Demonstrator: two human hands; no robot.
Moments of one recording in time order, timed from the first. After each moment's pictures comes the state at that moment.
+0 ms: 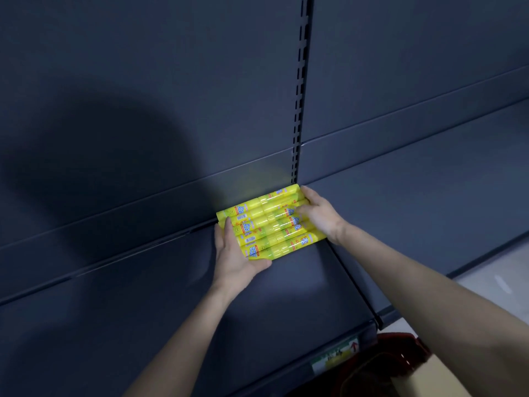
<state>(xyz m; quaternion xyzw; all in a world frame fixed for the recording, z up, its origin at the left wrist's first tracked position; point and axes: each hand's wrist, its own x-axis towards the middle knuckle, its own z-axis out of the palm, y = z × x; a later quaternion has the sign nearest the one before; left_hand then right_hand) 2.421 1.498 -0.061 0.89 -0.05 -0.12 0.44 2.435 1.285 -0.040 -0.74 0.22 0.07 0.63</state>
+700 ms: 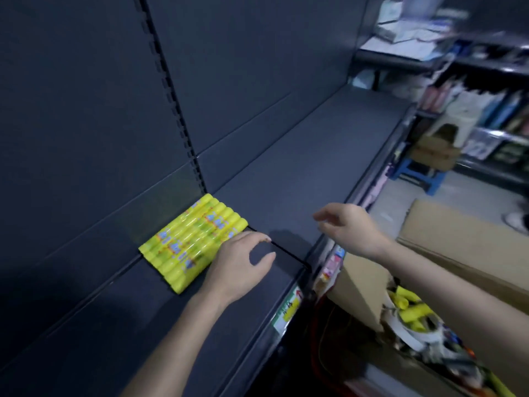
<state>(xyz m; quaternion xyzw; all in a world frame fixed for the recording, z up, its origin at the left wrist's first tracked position) 2.350 1.448 0.013 0.78 -0.50 -0.10 0.36 2.205 1.267 0.048 -0.89 0.34 -0.08 0.30</state>
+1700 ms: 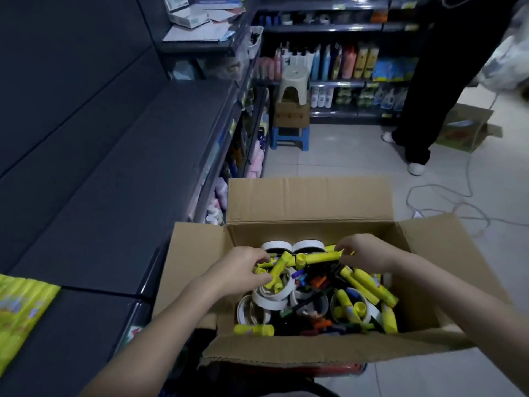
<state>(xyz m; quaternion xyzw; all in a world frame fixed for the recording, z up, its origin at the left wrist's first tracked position) 2.123 1.260 -0.016 0.60 -0.74 -0.29 0.02 1.847 1.188 -0.020 -0.79 0.53 0.13 0.26</state>
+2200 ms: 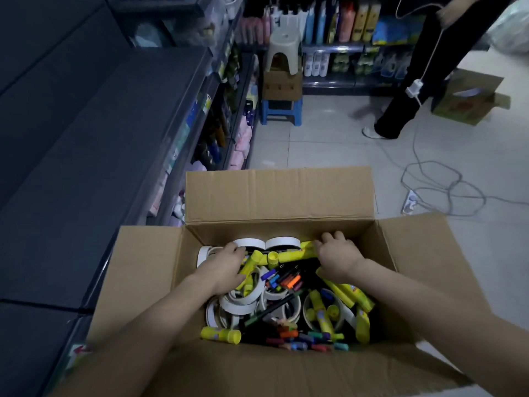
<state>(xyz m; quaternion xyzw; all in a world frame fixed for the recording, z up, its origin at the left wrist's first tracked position) 2.087 1.207 -0.097 0.62 -0.72 -0.26 -0.17 1.833 1.159 -0.100 -0.80 0.52 0.26 0.12</state>
